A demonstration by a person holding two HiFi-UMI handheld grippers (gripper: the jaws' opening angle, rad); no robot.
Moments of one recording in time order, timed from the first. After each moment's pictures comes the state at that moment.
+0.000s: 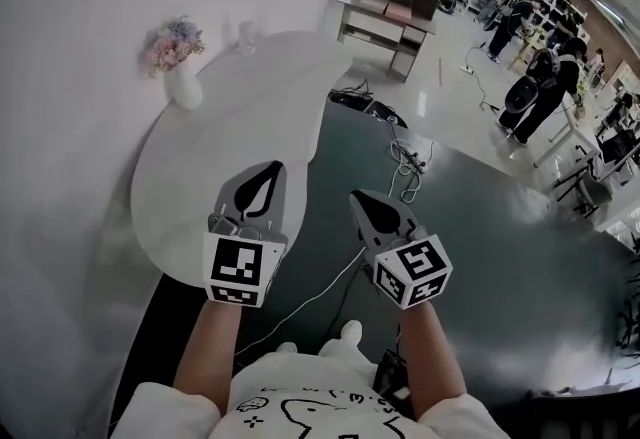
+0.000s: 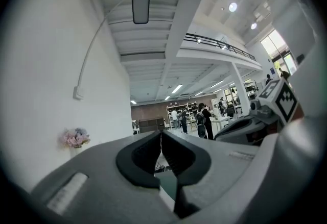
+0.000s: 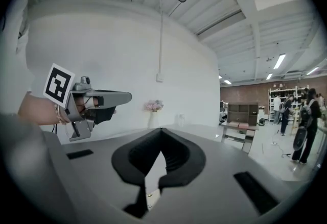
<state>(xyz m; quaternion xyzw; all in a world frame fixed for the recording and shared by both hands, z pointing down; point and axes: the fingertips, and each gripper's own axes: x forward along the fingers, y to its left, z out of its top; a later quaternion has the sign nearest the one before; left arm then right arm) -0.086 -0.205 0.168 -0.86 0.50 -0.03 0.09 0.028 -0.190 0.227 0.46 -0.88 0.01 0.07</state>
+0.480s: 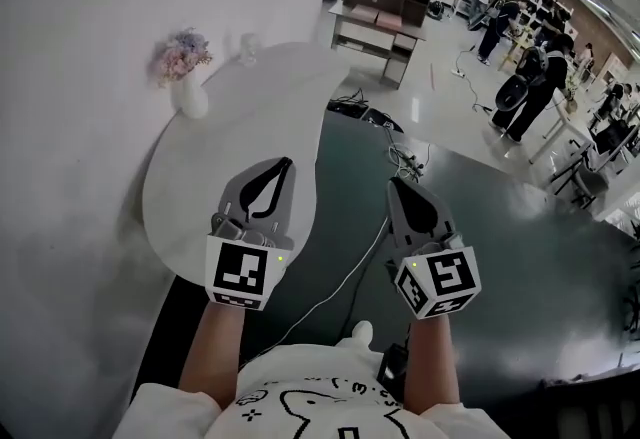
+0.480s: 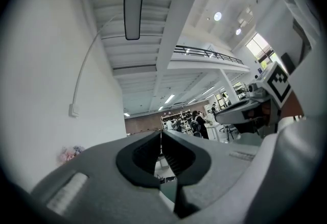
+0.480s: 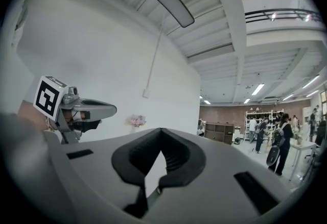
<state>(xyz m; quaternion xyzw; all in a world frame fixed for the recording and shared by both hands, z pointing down) -0.107 -0.155 0.127 -0.87 0.46 0.00 0.16 0.038 -0.132 0.146 0.57 -0.82 -0.08 0.03</state>
